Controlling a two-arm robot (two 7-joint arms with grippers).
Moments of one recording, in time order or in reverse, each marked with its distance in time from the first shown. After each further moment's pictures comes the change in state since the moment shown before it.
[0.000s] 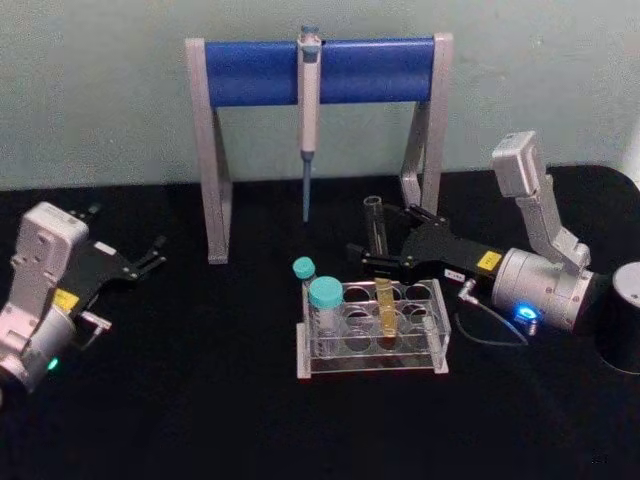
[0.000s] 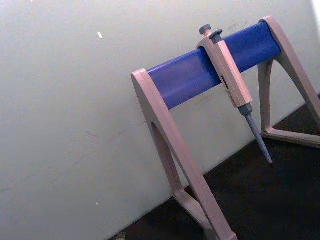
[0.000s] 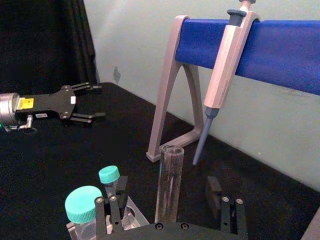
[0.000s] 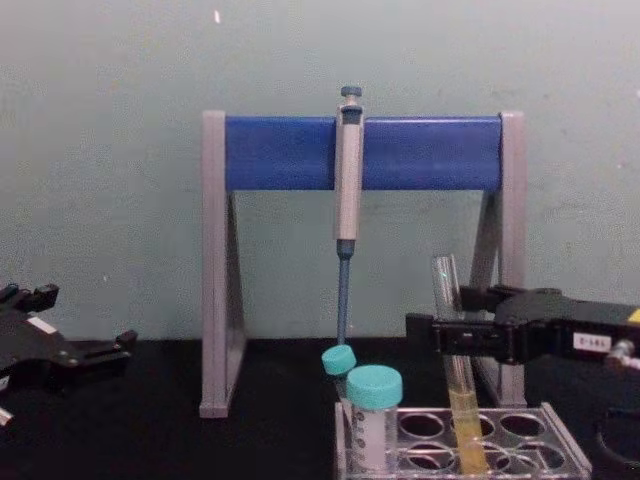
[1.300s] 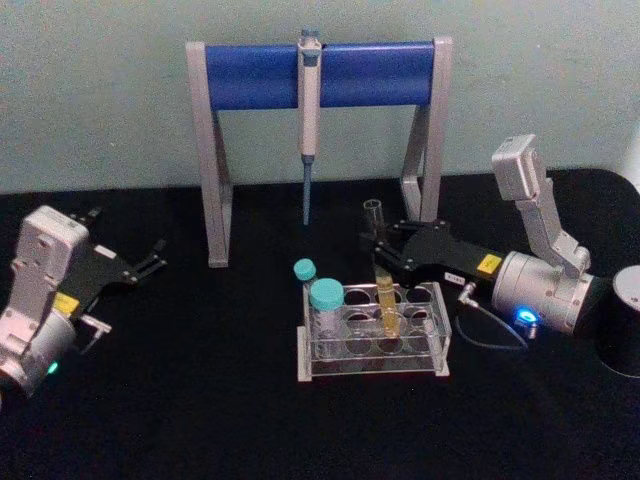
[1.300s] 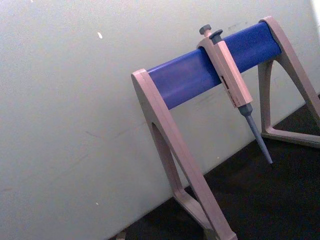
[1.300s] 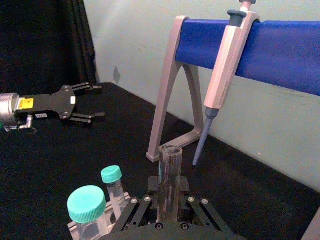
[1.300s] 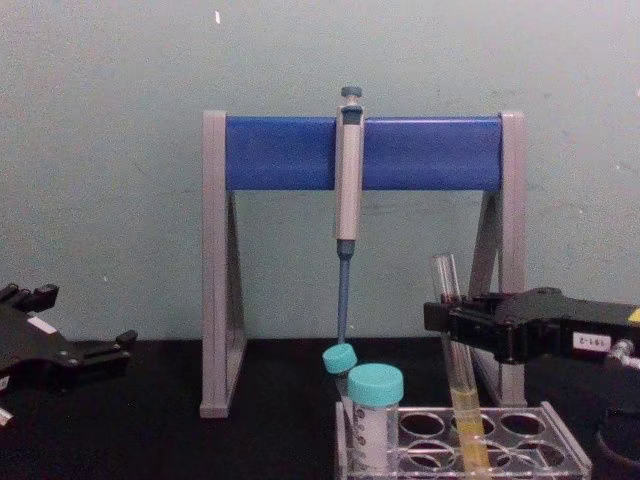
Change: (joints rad) left arm 0.000 0.000 0.000 0.000 0.000 0.000 0.000; right arm 0.000 -0.001 0.001 0.000 -0.002 0.000 0.000
